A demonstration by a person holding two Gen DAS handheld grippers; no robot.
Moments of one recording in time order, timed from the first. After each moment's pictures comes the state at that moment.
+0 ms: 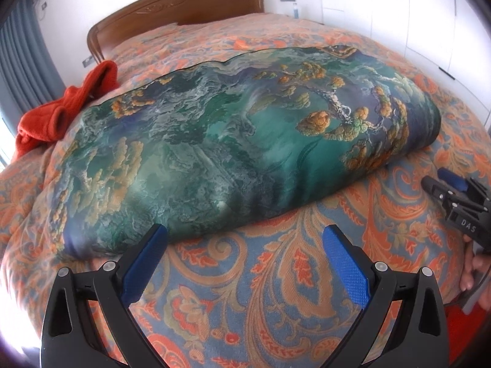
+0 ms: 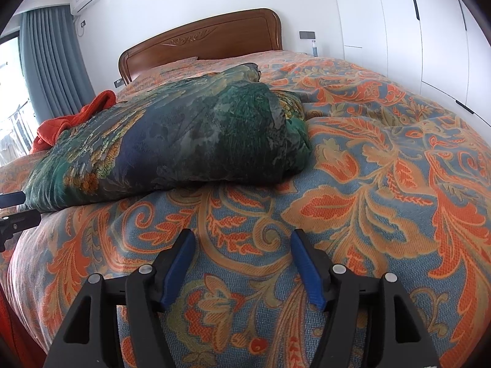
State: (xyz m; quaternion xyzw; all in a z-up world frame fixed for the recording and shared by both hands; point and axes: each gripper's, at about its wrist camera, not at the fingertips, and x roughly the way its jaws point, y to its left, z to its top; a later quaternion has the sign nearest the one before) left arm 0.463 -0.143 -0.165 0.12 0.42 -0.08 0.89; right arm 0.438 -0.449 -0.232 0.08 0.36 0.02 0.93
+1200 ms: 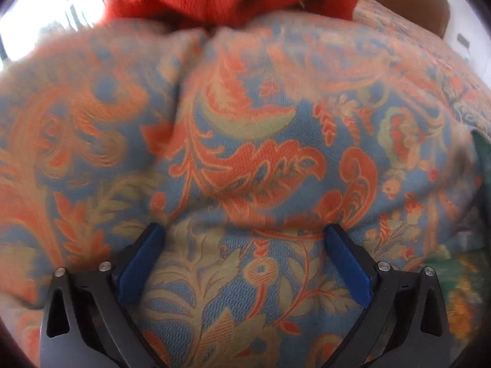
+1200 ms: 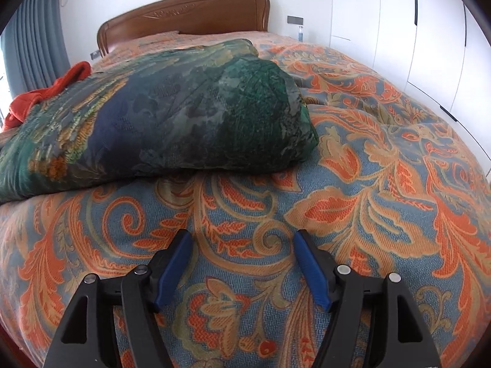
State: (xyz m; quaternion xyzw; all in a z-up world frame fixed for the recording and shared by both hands) left arm 0.688 0.258 -0.258 -0.06 0.48 0.18 0.85; right arm 0.461 -0.426 -0.236 0.03 0.42 -0.05 0.91
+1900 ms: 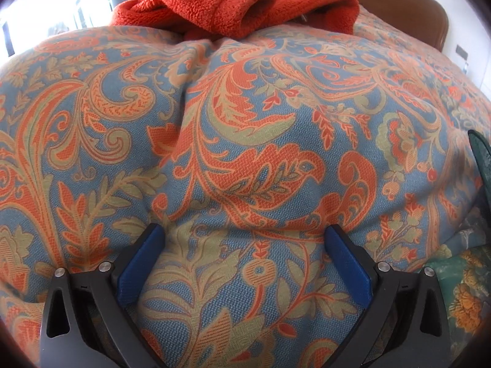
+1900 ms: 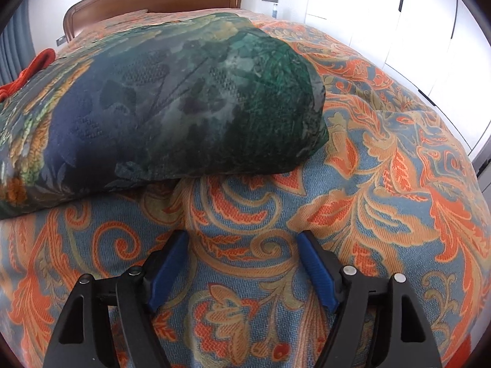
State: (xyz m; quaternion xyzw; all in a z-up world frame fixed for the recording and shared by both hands) left arm 0.677 0.251 -0.261 -0.06 0.45 0.19 0.87; right arm 0.513 -0.400 -0.240 0.02 0.47 -0.12 0.87
